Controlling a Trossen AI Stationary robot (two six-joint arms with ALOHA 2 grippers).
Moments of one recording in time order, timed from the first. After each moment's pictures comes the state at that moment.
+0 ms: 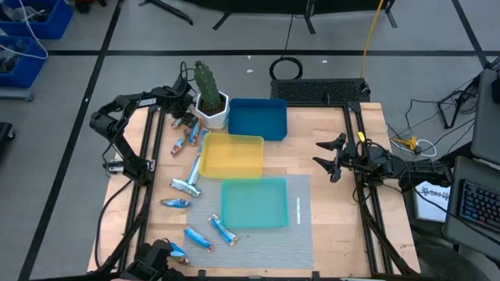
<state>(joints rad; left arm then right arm) 1.10 1.70 0.93 -0.54 -0.09 0.19 -0.04 0.00 0.02 0.04 0.23 0.09</state>
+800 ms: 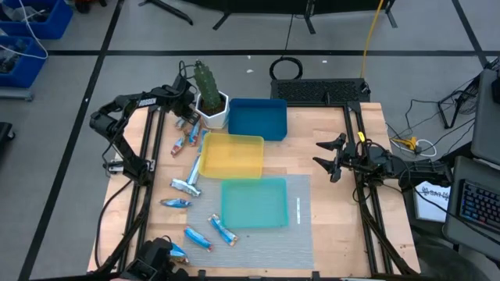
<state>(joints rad) 1.11 1.70 0.93 -0.47 -0.03 0.17 -0.04 0.00 0.01 0.04 0.23 0.09</state>
